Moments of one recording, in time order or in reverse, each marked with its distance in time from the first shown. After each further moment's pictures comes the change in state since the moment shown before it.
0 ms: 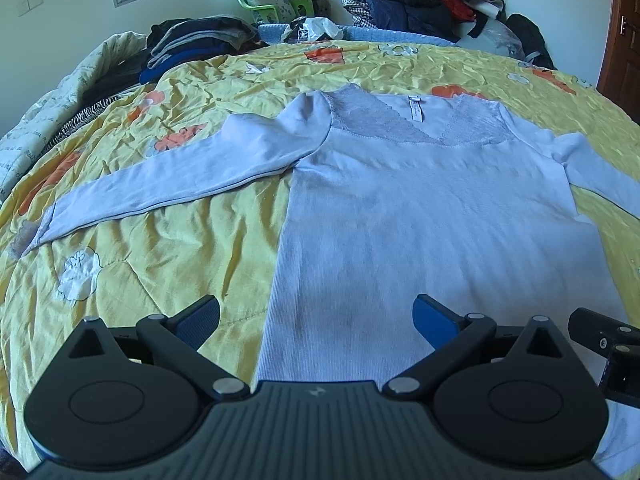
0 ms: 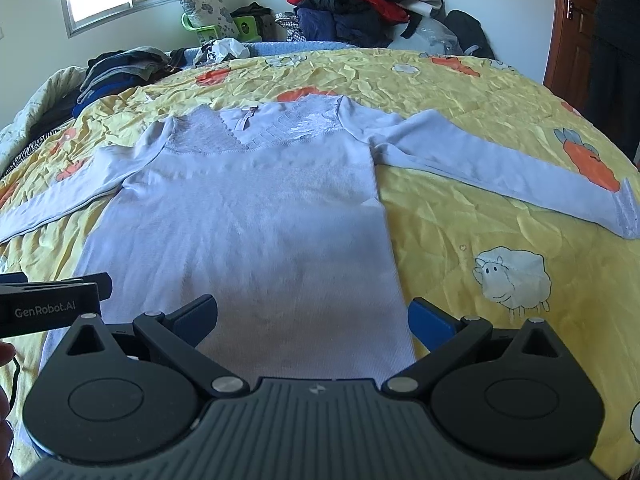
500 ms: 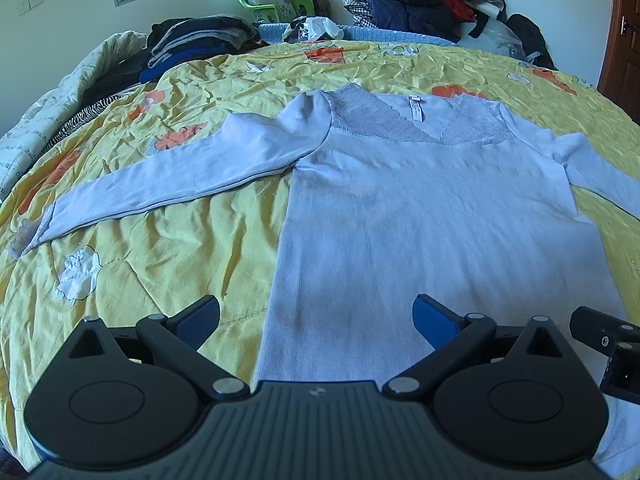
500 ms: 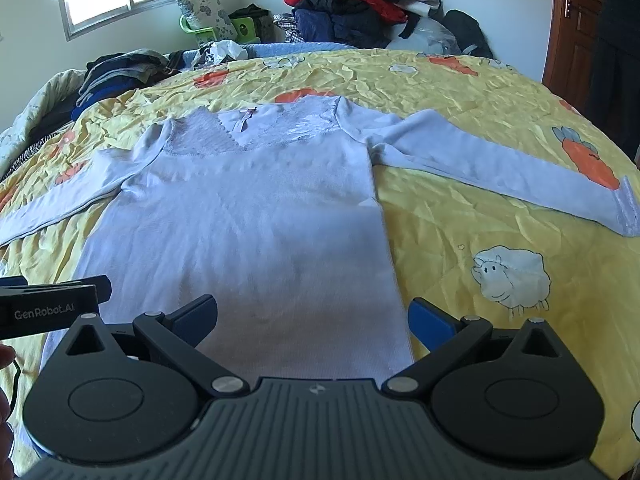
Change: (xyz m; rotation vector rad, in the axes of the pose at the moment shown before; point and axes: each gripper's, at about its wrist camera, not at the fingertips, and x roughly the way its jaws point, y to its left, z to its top) left arm 0.001 0.001 0.000 0.000 0.001 -0.001; right arm 0.002 -0.002 0.000 0.011 -0.004 0.002
